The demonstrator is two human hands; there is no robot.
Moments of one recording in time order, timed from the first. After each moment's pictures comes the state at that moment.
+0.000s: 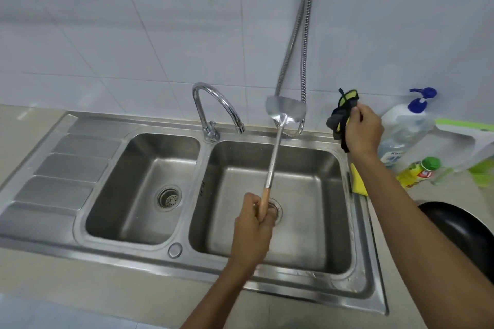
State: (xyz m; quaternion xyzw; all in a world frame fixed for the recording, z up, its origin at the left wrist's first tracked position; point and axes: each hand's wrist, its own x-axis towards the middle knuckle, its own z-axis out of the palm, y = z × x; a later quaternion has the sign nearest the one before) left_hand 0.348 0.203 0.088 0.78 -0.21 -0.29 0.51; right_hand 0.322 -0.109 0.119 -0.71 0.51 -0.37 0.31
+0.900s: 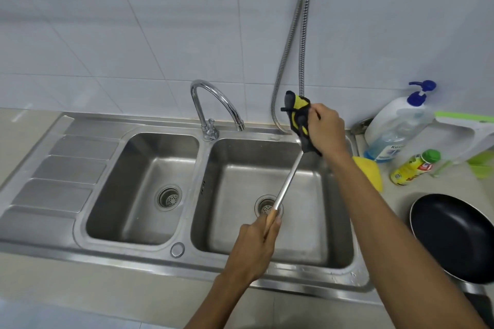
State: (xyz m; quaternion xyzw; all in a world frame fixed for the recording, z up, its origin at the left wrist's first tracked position) left_hand 0.342 0.226 0.085 0.79 -0.35 -0.29 0.41; right_hand 0.361 -0.043 0.139 -0.79 0.44 -0.27 0.33
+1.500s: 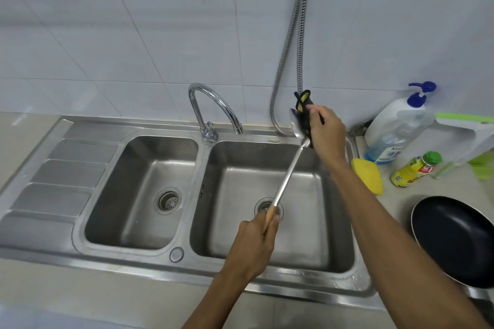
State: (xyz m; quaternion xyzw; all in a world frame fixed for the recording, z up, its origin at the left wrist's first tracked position) left_hand 0.352 0.215 0.086 0.80 -0.37 -0.27 0.39; right_hand 0.356 -0.048 0.127 -0.76 0.43 -0.33 0.35
